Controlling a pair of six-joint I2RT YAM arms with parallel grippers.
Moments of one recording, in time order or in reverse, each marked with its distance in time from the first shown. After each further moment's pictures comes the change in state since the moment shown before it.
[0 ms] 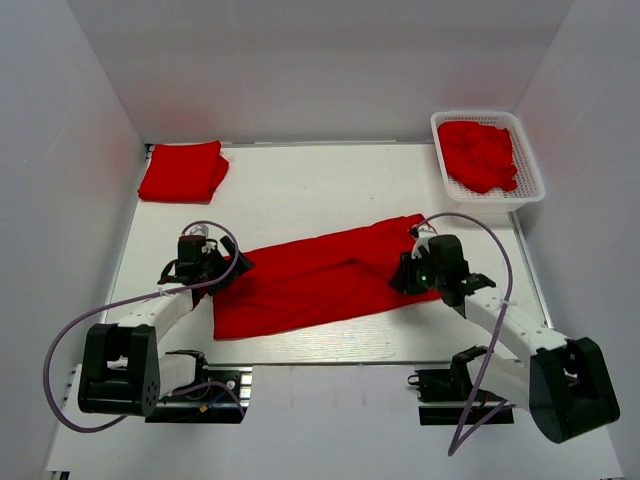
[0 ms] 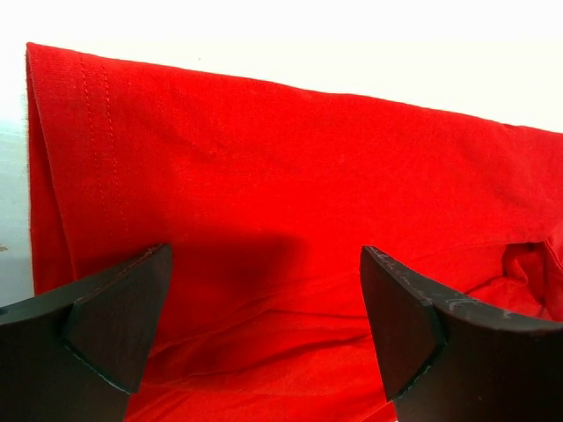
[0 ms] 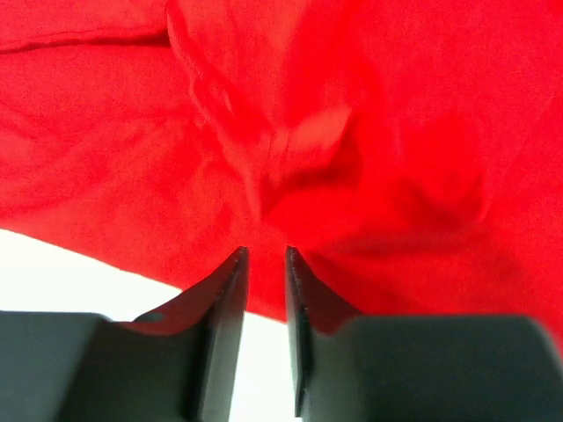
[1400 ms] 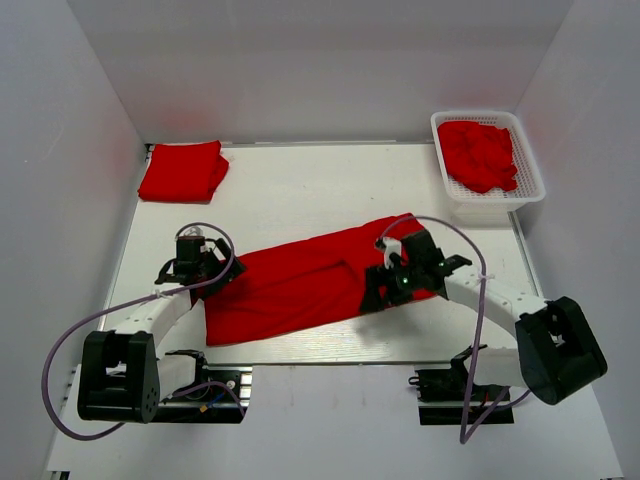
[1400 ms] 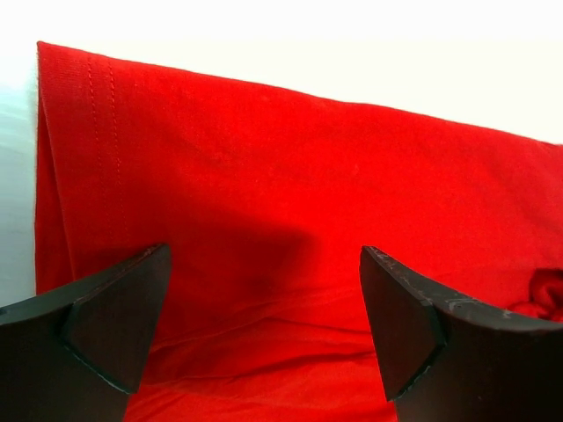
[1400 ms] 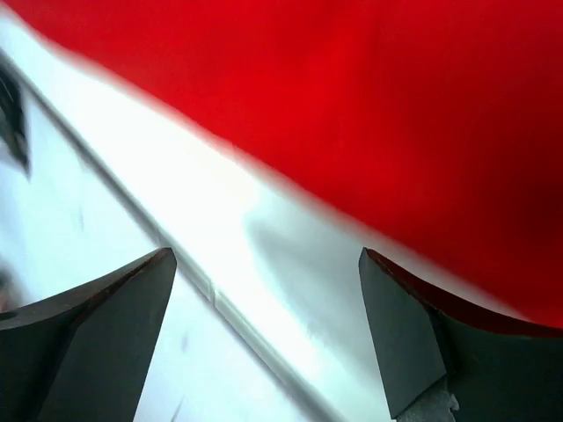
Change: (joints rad) left arm 0.006 -0.038 0.025 -0.124 -0.100 0.000; right arm 0.136 0.180 0.162 -0.219 -0.270 -0.023
